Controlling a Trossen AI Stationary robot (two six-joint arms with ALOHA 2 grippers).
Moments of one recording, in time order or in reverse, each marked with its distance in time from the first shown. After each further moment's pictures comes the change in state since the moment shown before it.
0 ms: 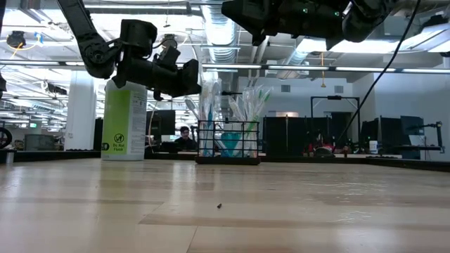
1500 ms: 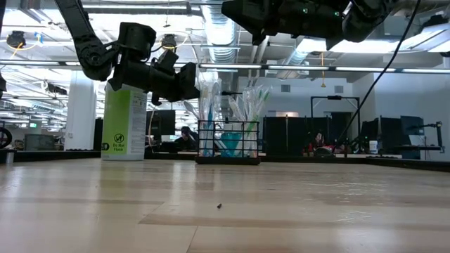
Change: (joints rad) left arm -0.004 0.000 -0.030 -0.010 0.026 -0.044; right arm 0.000 0.000 0.000 0.001 0.000 -0.016
